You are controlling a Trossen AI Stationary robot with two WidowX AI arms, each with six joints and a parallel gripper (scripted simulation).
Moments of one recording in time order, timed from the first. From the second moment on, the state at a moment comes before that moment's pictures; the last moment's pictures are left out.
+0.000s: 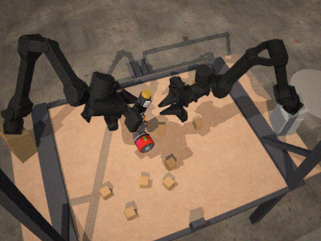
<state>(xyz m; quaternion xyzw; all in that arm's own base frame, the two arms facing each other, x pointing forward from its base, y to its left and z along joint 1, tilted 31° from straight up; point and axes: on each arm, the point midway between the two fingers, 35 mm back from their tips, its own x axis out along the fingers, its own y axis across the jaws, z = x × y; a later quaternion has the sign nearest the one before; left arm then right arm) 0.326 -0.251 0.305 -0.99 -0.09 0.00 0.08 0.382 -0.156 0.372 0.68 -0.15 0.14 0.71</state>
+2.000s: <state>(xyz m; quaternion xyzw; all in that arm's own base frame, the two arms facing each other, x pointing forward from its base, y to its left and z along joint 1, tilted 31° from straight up) 0.326 -0.251 0.305 -0.99 -0.09 0.00 0.08 0.401 -0.149 0.376 0.97 -0.04 0.20 0.12</state>
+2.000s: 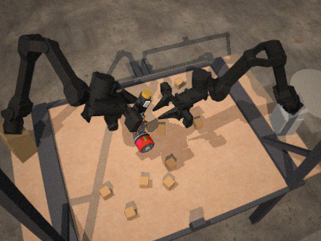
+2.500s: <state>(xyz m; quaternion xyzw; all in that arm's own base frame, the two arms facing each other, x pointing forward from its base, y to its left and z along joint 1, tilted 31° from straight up) 0.326 -0.251 0.305 -0.99 -0.09 0.00 0.08 0.422 -0.150 0.385 0.97 -0.04 0.20 0.12</state>
